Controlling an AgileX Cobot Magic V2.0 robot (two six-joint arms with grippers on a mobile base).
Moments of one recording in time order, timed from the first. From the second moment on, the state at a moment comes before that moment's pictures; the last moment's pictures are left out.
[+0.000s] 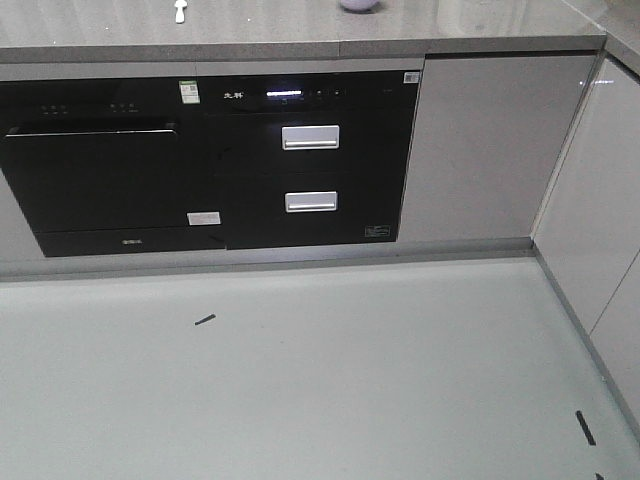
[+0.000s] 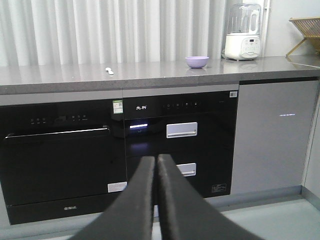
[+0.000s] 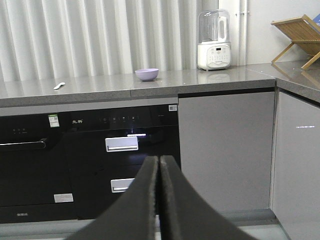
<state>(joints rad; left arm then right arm) -0.10 -0.01 0.02 0.07 0.06 -0.14 0.03 -0.01 0.03 -0.07 0.02 0.15</state>
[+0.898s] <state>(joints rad) -0.10 -0.01 0.02 0.07 0.06 -0.14 0.03 -0.01 0.03 -0.07 0.02 0.15</state>
